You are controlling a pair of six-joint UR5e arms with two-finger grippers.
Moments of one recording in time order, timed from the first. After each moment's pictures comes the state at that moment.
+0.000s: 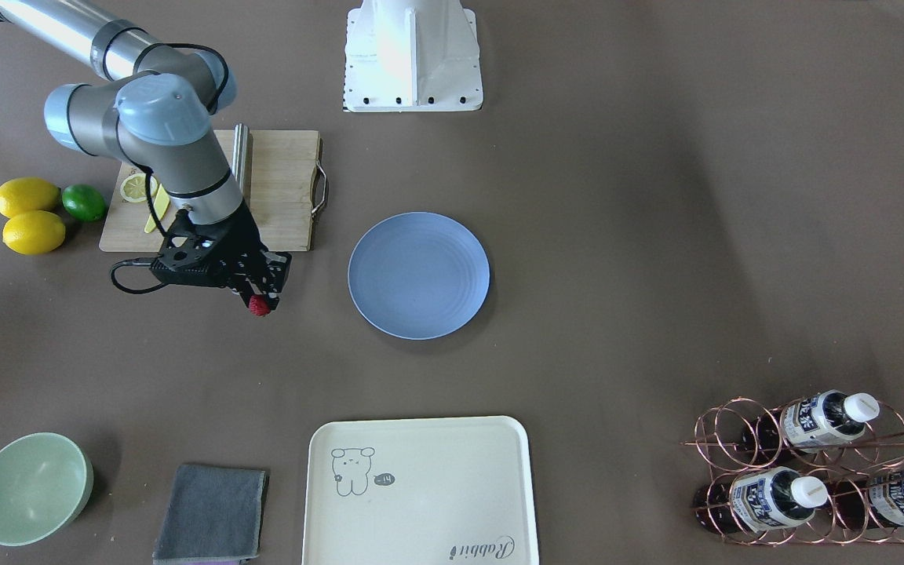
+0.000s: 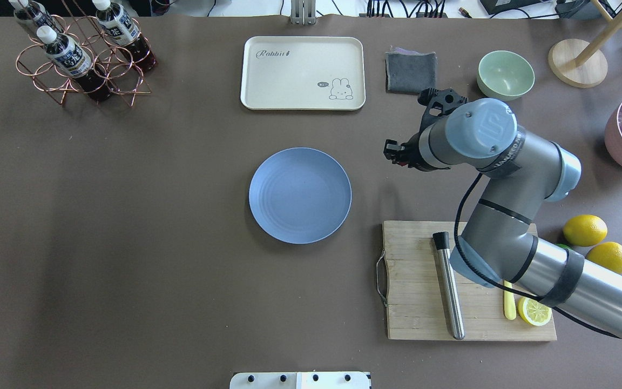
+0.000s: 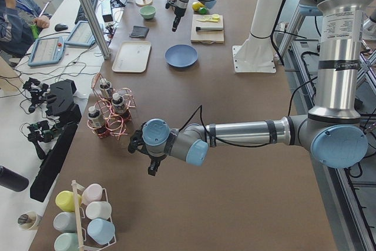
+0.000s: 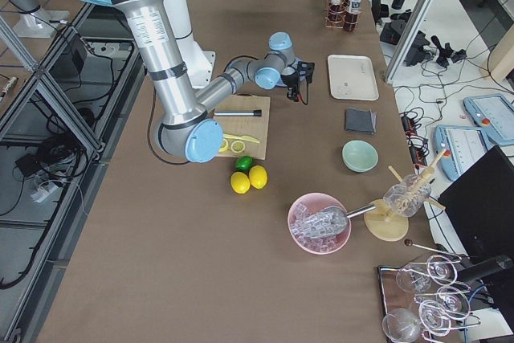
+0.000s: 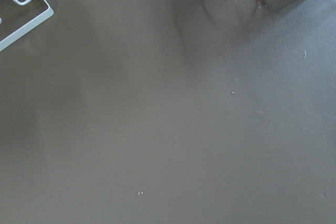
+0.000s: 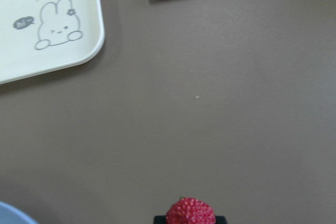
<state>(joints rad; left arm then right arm) -1.46 -1.56 -1.46 -1.99 -2.45 -0.05 0.63 -1.10 1.68 -1.27 1.74 1.40</state>
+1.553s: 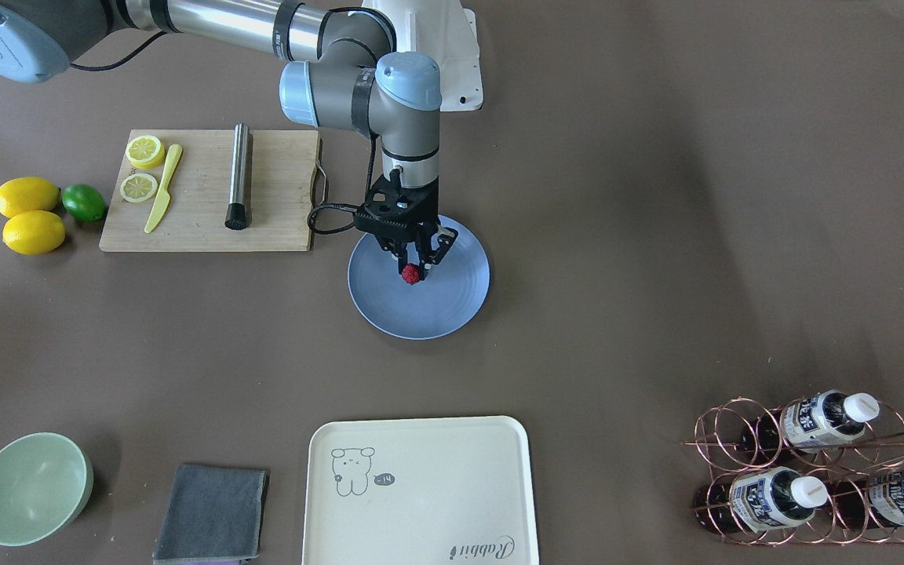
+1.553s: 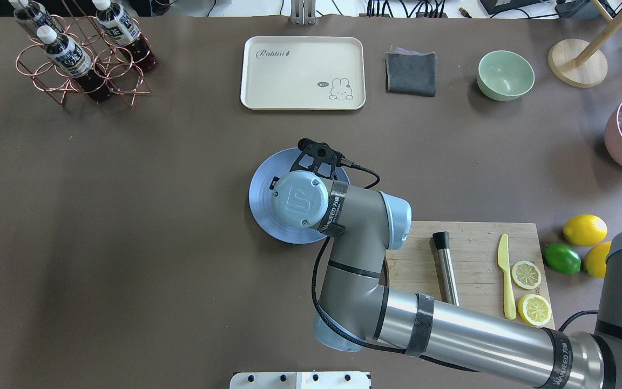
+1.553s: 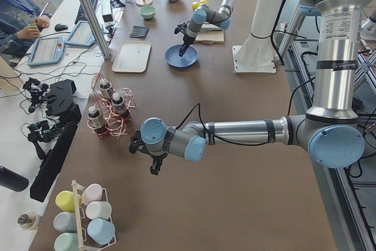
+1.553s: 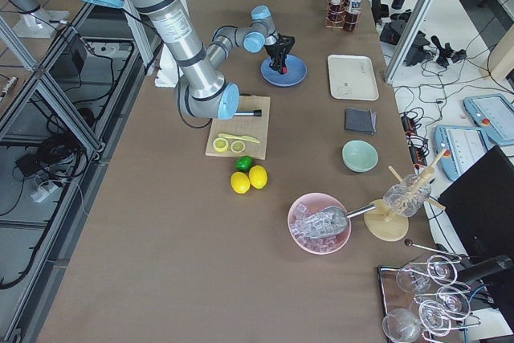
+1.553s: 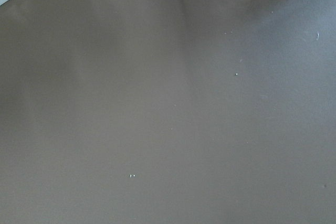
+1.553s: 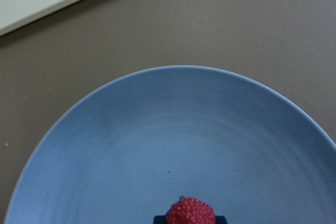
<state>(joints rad) -1.45 -1.56 -1.47 -1.93 -2.45 -0.05 0.38 -0.76 1.43 -1.43 1.46 1.72</state>
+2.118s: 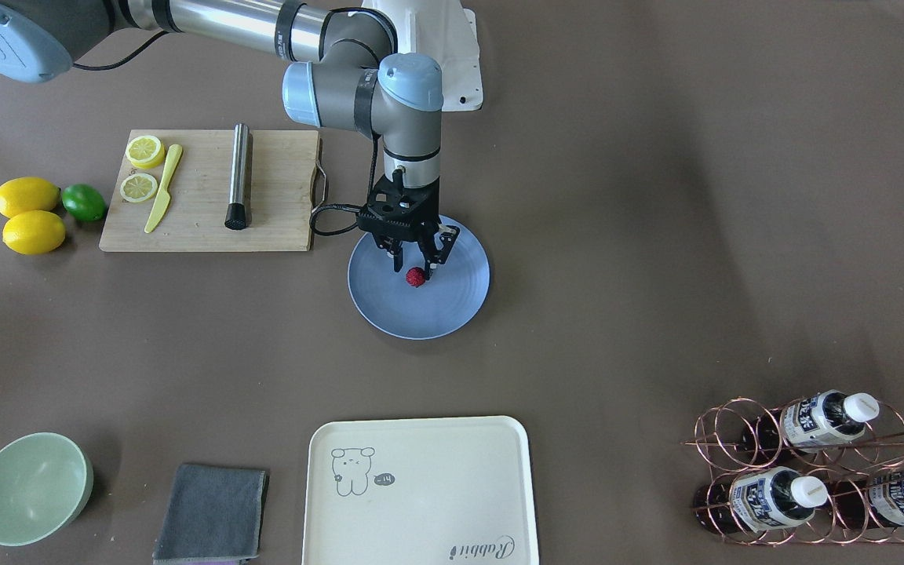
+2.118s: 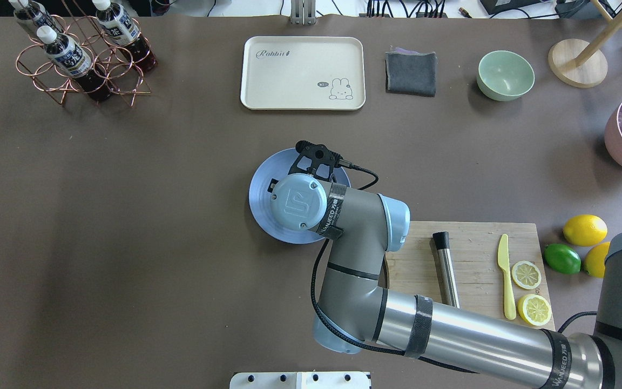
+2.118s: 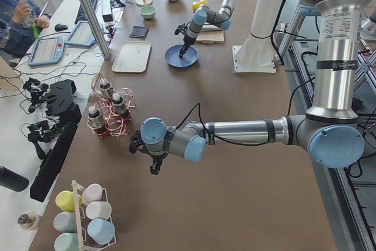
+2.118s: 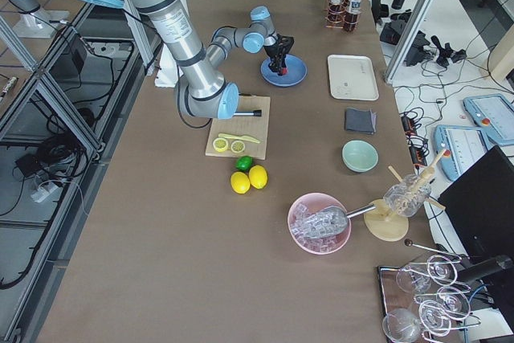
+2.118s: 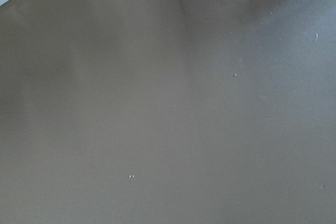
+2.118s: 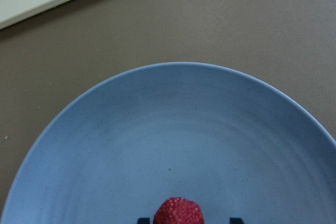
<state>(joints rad) -1.45 -1.56 -1.47 -1.93 -2.45 -0.05 0.39 -0.75 1.43 -1.43 1.46 1.68</state>
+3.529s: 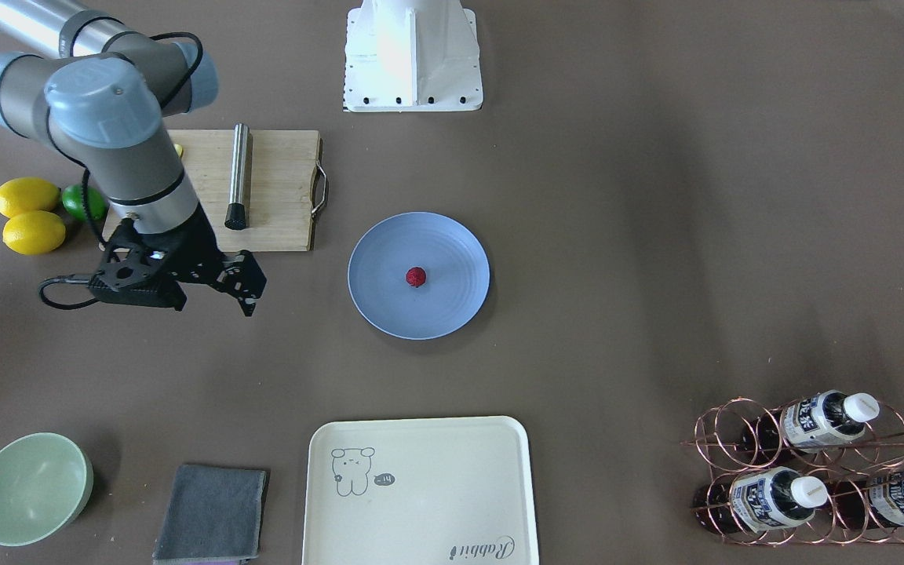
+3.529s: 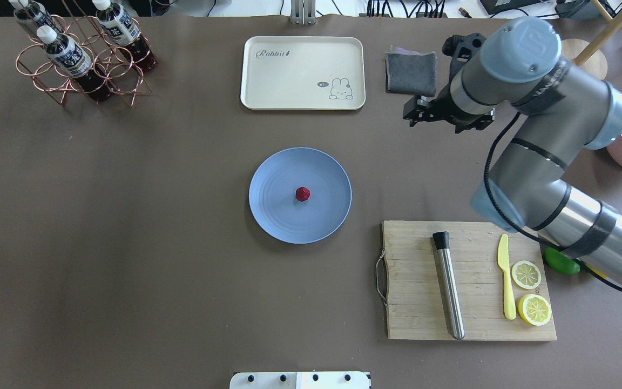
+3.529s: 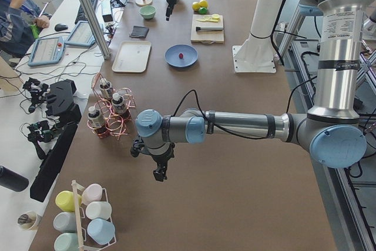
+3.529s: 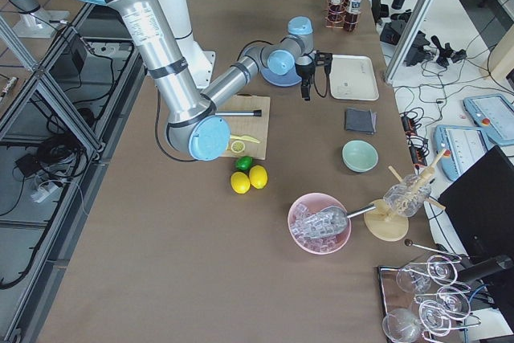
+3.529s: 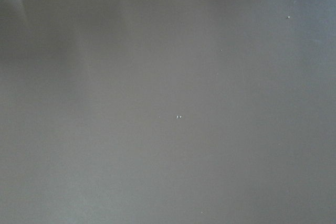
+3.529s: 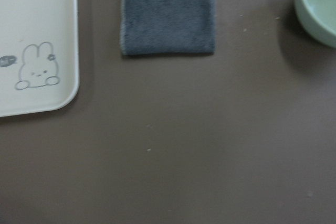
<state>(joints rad) -1.50 -1.56 -1.62 -1.47 -2.30 0.20 0.86 -1.13 1.74 -1.44 1.95 1.07</state>
